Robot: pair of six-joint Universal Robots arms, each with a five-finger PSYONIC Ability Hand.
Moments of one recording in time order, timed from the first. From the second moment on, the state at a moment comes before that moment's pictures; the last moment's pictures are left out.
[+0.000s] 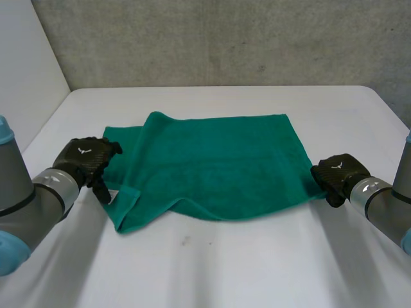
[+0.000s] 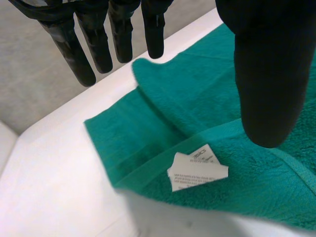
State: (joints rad) left arm 4.47 -1.84 -1.71 3.19 -1.48 3.48; right arm 1.73 -1.10 1.63 -0.02 1.37 2.50; left_hand 0.32 0.31 0.31 0.31 0.13; right_hand 0.98 1.18 1.18 1.19 0.99
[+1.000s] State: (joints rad) left arm 4.49 -2.14 -1.47 3.04 -1.25 3.97; right arm 1.73 -1.08 1.66 -0.04 1.35 2.49; left_hand 1.10 1.19 1.17 1.19 0.96; right_hand 0.98 1.18 1.18 1.19 1.00
